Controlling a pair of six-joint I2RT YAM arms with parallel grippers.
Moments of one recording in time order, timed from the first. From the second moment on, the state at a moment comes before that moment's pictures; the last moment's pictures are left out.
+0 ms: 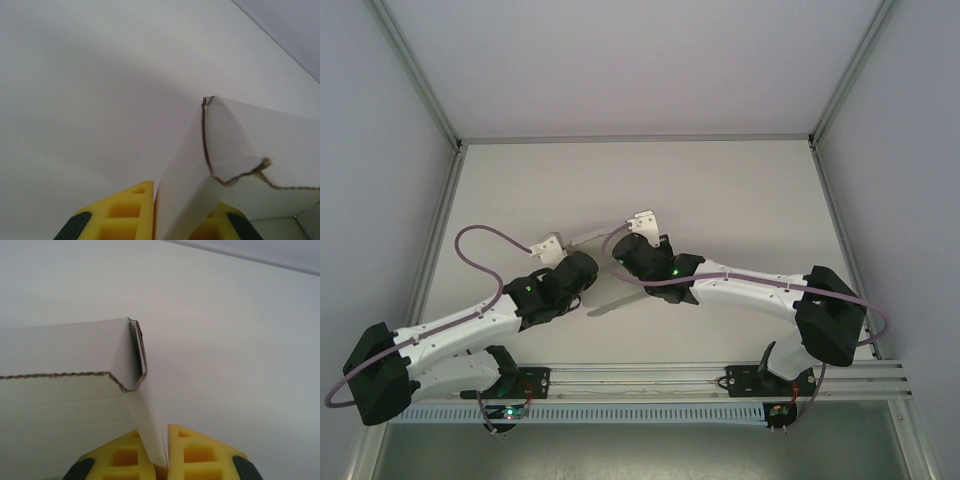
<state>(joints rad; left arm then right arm) -0.84 1.08 0.65 -0.42 -0.54 -1.24 1.02 1.54 1.02 -0.30 0.72 0.51</state>
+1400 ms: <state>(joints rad) -0.77 1.11 0.52 -0.02 -0.37 -0.43 0.81 0.70 0.44 0.04 0.32 0.25</state>
